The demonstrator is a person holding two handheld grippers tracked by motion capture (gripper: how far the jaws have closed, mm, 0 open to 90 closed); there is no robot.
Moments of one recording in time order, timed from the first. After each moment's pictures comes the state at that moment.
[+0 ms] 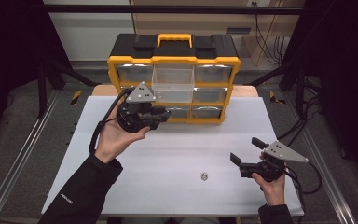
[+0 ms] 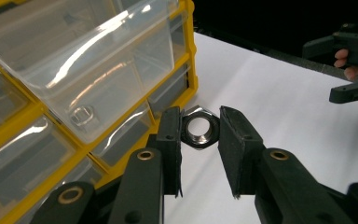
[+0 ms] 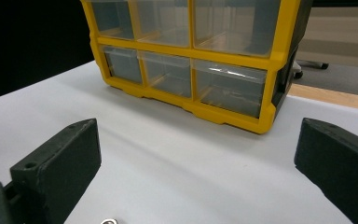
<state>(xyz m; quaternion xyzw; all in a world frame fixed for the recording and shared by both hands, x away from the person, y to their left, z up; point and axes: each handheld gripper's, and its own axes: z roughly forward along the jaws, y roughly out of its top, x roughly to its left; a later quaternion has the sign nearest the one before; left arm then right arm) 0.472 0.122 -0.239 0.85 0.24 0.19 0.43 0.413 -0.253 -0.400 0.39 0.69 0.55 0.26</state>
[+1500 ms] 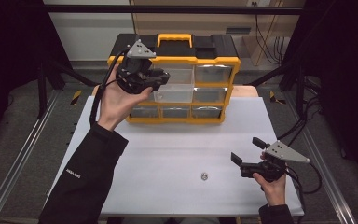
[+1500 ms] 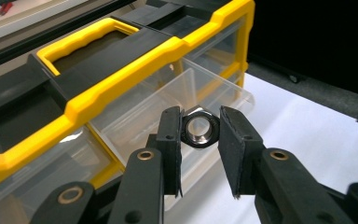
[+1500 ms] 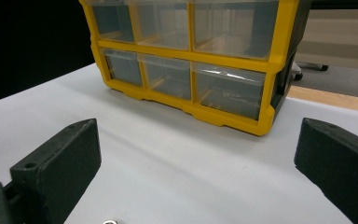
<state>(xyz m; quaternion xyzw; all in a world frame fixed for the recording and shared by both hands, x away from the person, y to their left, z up) 0.517 0.115 -0.177 0.82 0.28 0.25 0.43 0.412 -0.255 -0.398 0.39 0.69 0.56 0.26</state>
